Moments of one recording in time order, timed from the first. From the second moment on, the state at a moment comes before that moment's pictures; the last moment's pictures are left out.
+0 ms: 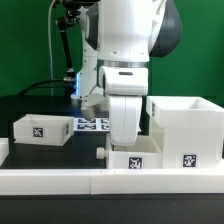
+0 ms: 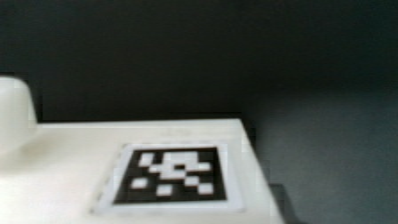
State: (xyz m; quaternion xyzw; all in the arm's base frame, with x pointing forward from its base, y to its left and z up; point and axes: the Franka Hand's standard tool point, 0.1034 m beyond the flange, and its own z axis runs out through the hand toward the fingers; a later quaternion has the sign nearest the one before) arm 0.540 -0.004 0.012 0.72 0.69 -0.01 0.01
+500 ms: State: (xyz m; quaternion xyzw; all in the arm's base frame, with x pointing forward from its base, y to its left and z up) arm 0.540 0.000 0.011 0.72 0.69 -0.01 0.01
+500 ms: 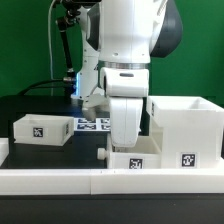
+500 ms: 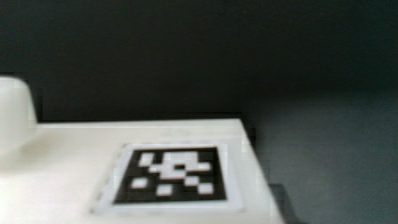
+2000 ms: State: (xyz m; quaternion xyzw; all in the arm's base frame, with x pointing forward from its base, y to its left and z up) arm 0.546 0.016 0.027 0.71 0.70 -0.01 0.02
